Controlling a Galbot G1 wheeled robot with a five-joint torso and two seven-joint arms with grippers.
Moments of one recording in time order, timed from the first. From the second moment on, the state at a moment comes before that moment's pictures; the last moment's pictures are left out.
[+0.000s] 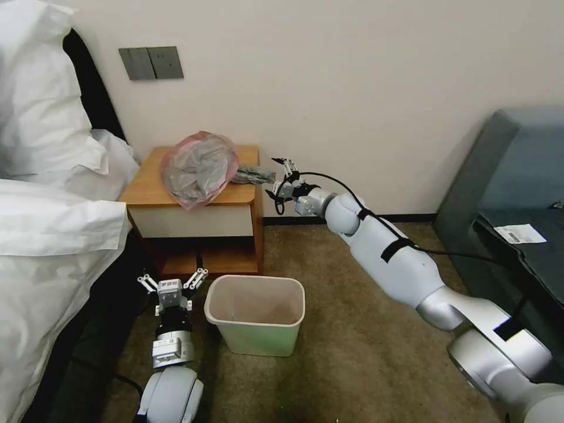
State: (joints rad) left arm 1.51 -1.40 -0.46 -1.92 0.10 -0.32 -0.39; right arm -0.24 1.32 -0.25 1.04 -0.52 0.20 -0.19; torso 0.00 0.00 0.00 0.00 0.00
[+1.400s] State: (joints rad) left arm 1.48 -1.47 -0.45 -1.90 0.17 -0.25 -0.52; right arm -0.22 1.38 -0.26 0.95 -0.57 0.24 -0.19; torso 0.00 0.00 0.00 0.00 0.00
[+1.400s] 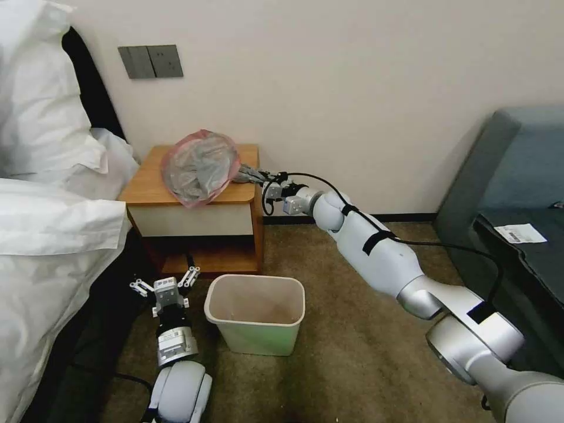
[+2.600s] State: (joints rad) left arm 1.48 -1.41 -0.52 -1.95 -0.01 -0.23 -0.53; right arm -0.87 1.23 -0.11 1.63 -0.15 0.08 -0.18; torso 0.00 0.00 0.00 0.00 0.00
